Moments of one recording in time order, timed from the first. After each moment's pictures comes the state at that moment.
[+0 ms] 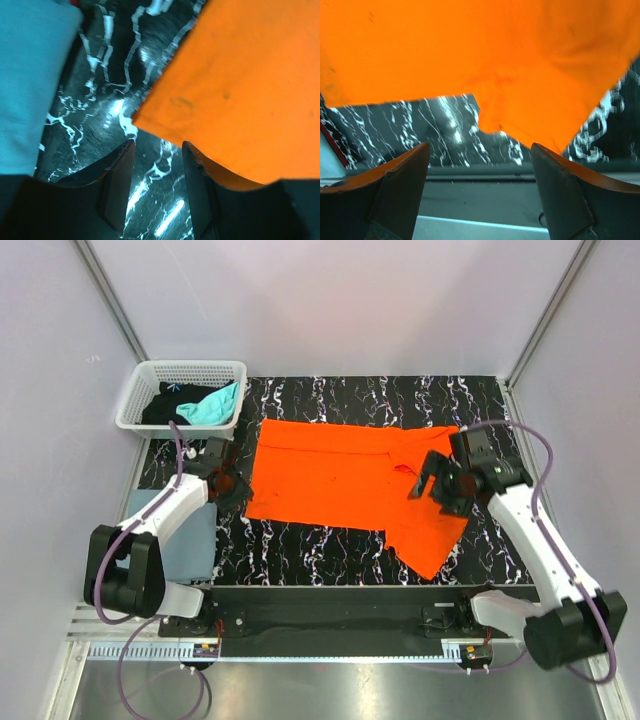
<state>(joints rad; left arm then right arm) -0.22 1.38 0.89 -0.64 -0.07 -0.81 0.25 1.18 1.13 -0.99 -0.07 0.63</state>
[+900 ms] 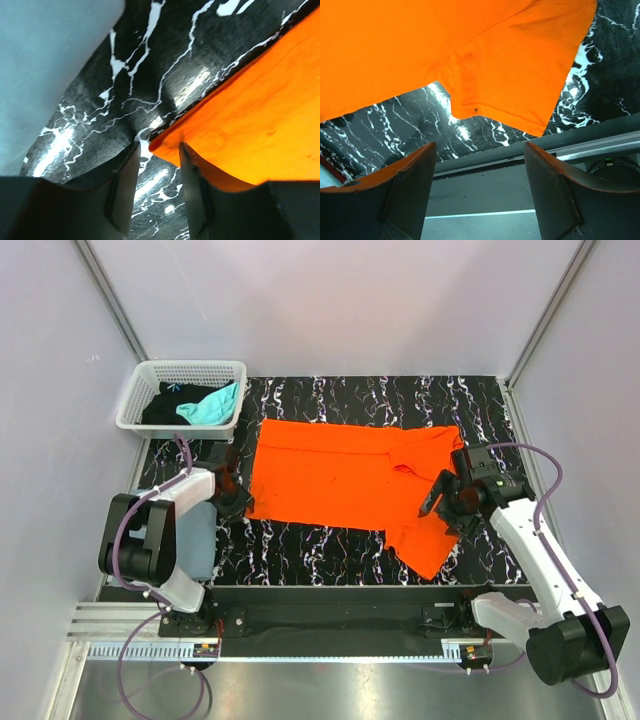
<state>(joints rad) -0.17 1.57 0.86 -0.60 -0.03 -0.94 0.24 1.06 0.99 -1.10 -0.01 0.79</state>
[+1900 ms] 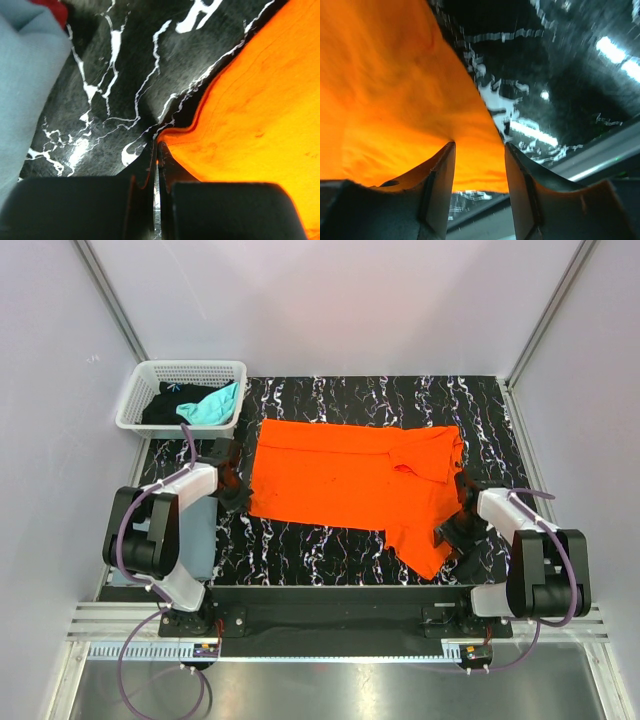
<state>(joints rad) -0.17 1.61 0.90 -0.57 -0.02 -0.84 0.01 1.37 0.69 -0.88 0.01 0.98</state>
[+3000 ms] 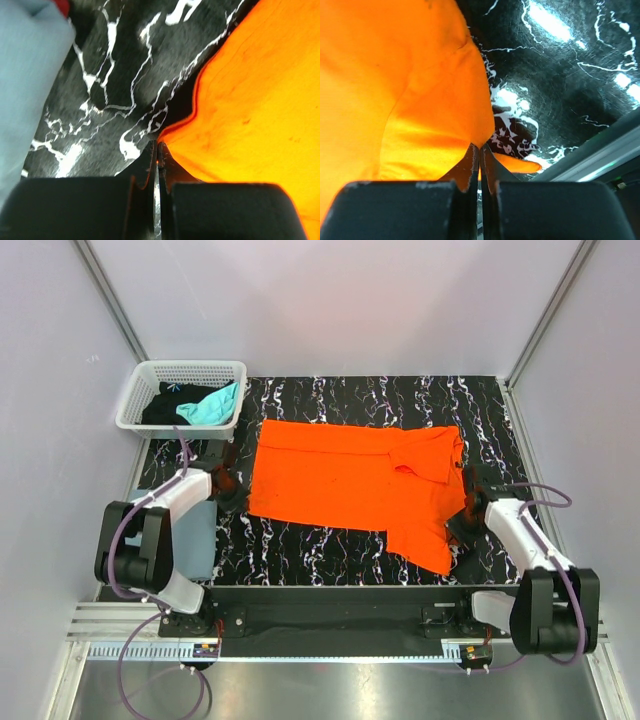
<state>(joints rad) -0.16 1.54 0.88 -0.56 0.01 -0.82 0.01 1.22 0.70 -0.88 0.11 1.01</state>
